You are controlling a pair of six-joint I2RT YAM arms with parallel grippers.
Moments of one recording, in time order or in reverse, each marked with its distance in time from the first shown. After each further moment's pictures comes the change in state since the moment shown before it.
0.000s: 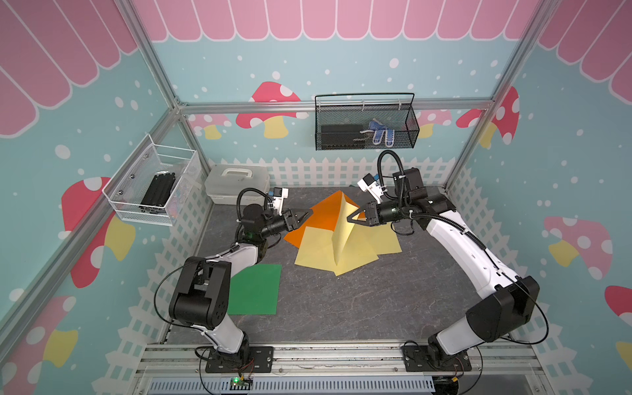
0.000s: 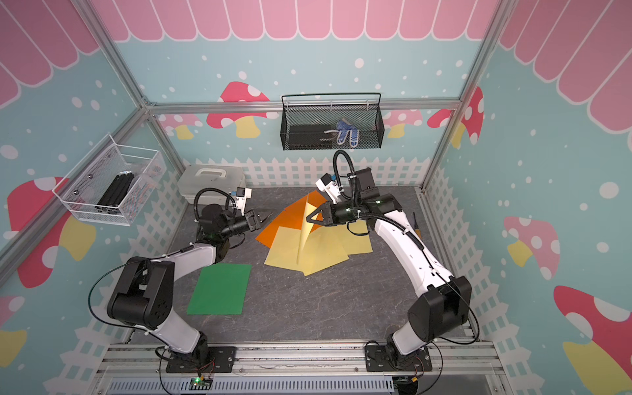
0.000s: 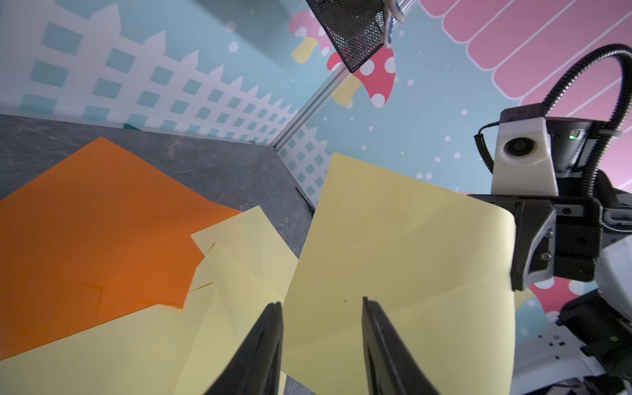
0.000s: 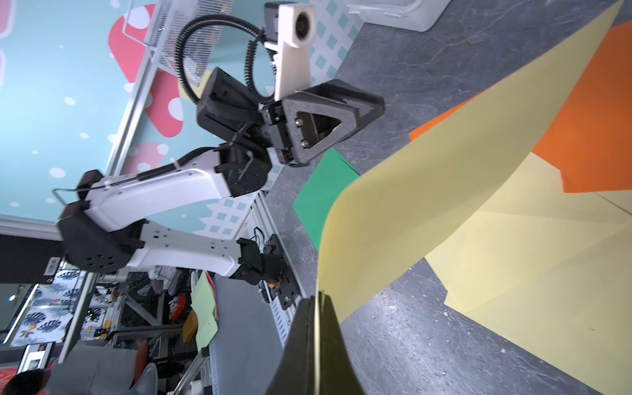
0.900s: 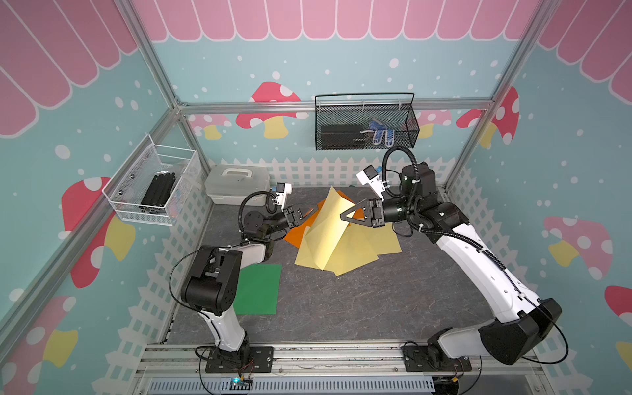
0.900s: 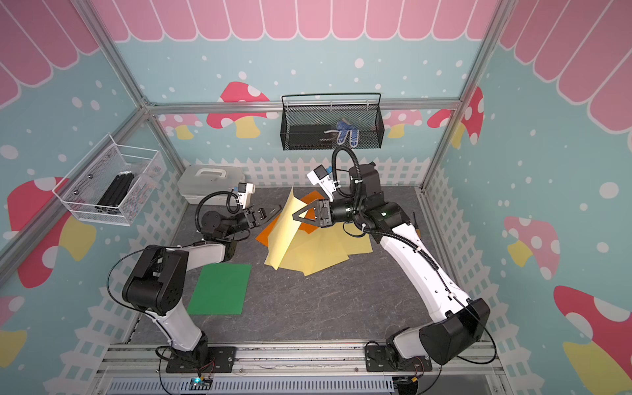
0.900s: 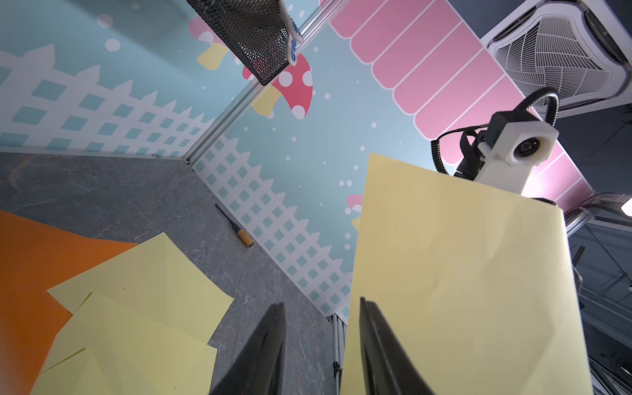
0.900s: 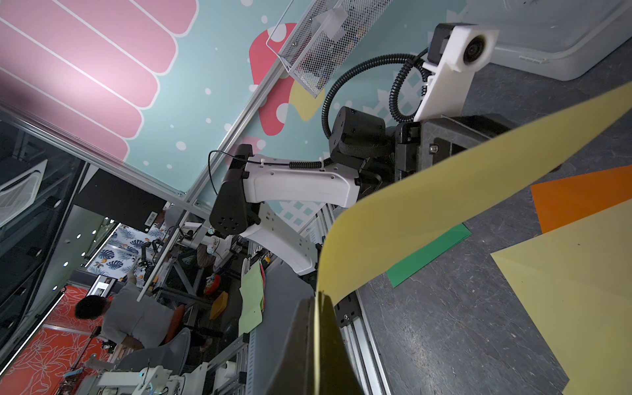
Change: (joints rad) left arm -0.050 0.087 0.038 0.416 0.068 -0.363; right arm 0.084 -0.113 -0.027 0.240 -0.134 0.179
